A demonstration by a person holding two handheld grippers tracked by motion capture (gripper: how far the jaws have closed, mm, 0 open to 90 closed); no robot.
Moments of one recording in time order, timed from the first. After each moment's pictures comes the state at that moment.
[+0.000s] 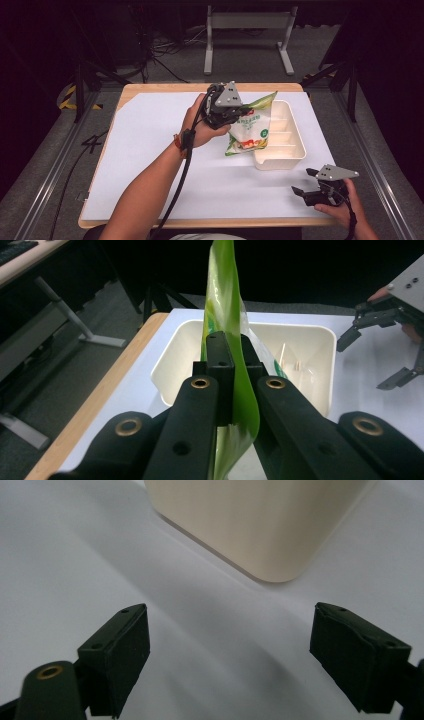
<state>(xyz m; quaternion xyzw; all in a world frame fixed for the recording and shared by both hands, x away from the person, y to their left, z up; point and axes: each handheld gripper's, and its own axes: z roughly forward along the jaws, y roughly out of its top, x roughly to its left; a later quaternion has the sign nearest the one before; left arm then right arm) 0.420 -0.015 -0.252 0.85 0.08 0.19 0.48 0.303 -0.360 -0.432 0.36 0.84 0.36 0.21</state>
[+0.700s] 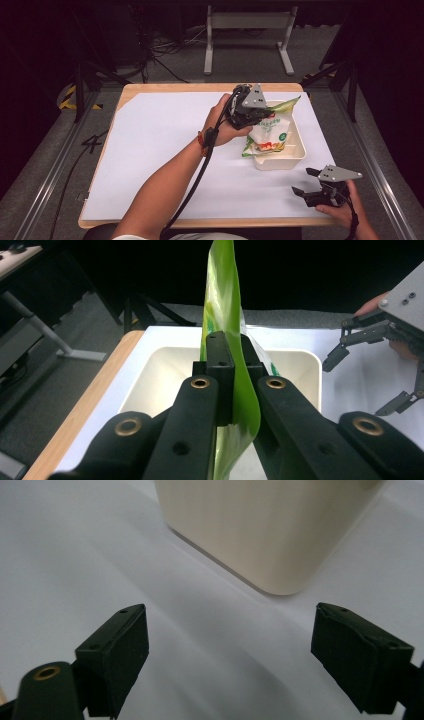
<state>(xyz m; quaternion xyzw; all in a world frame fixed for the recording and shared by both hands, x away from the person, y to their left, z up) 0.425 -0.066 -0.259 0.86 0.05 0.17 0.48 0.301 -0.360 -0.428 0.34 0.83 0.38 0.21</state>
